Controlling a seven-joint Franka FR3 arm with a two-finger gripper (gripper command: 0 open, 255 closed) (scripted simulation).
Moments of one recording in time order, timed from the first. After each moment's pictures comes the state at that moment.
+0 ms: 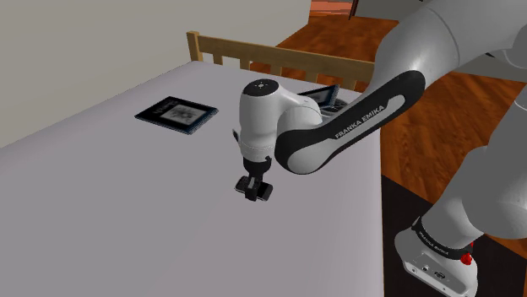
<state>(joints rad) 0.23 0.13 0.45 -2.20 -0.16 2.34 0.19</state>
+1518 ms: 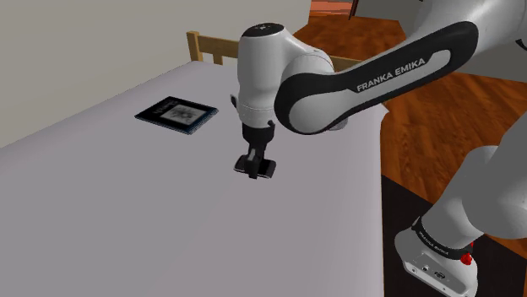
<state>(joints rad) 0.22 -0.01 0.46 -2.08 -0.07 2.10 0.11</state>
